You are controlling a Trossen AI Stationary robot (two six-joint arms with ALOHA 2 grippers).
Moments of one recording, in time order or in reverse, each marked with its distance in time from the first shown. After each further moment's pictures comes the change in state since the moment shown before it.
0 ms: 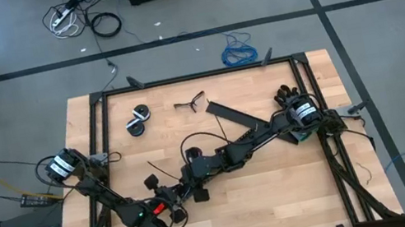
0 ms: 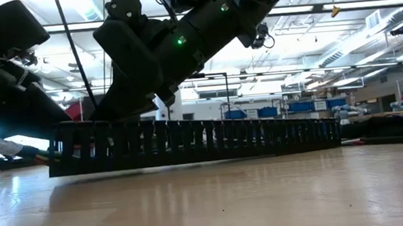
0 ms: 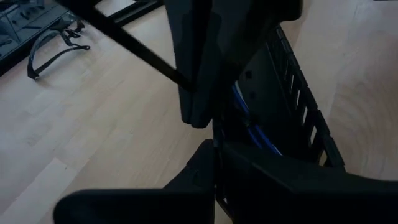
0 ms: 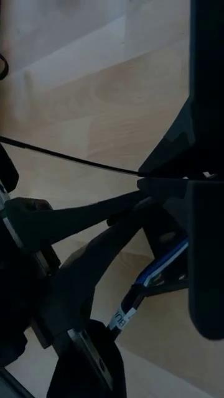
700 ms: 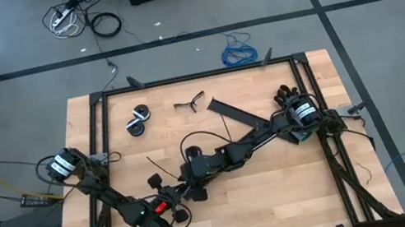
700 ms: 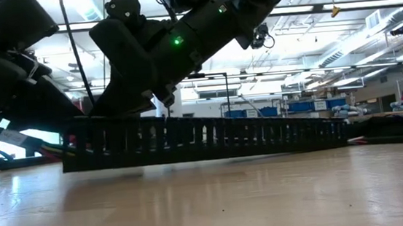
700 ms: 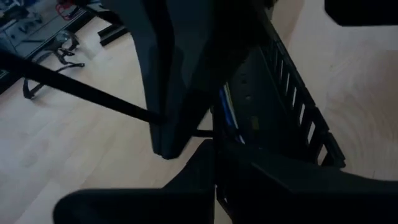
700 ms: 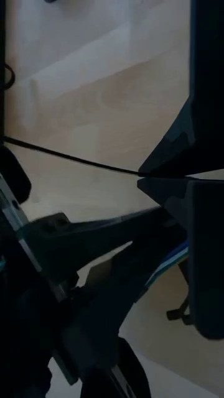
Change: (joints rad) left arm 0.030 0.000 0.013 0.063 -0.007 0.124; right arm 0.000 0.003 -0.001 0.043 0.000 0.023
